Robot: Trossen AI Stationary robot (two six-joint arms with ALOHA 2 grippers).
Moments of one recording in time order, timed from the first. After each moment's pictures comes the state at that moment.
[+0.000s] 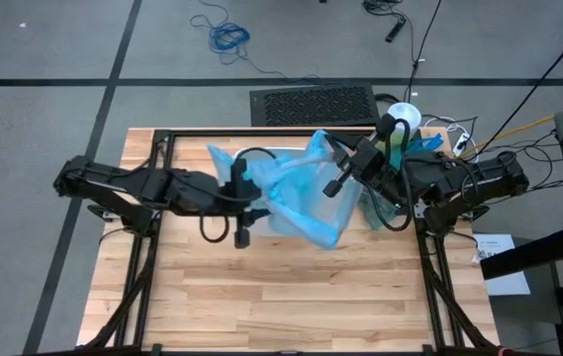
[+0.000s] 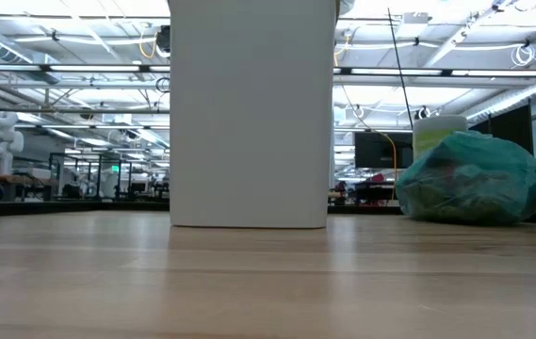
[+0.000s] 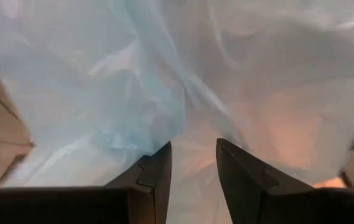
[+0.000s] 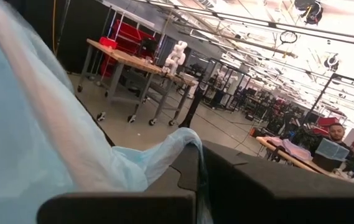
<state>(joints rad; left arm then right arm) -0.25 1.34 1.46 -0.44 -0.32 0.01 0.28 1.34 1.53 -0.01 0.99 -0.51</state>
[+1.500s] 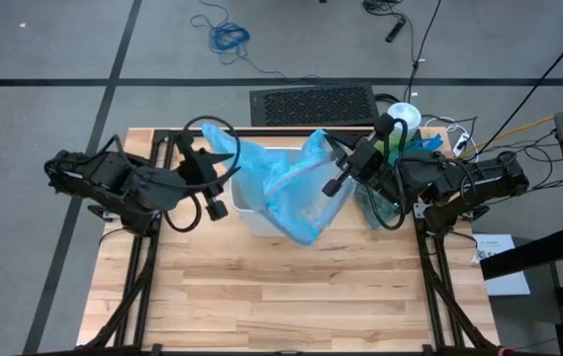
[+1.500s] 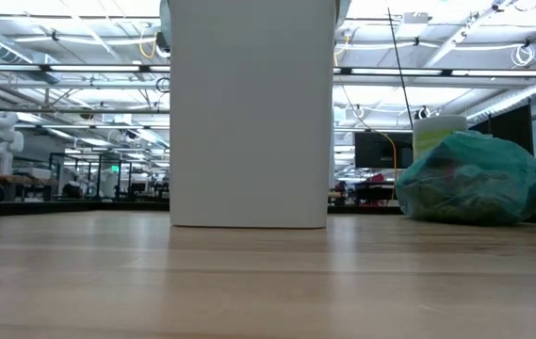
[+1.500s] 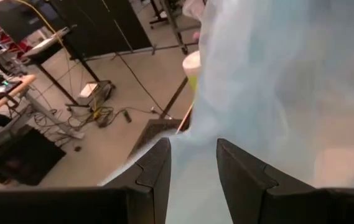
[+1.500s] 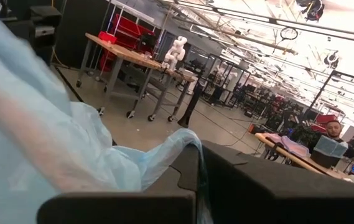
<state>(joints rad) -0.37 1.35 1.84 -1.02 -0.89 -0.05 0.27 1.34 1.53 -0.04 0.99 -0.49</state>
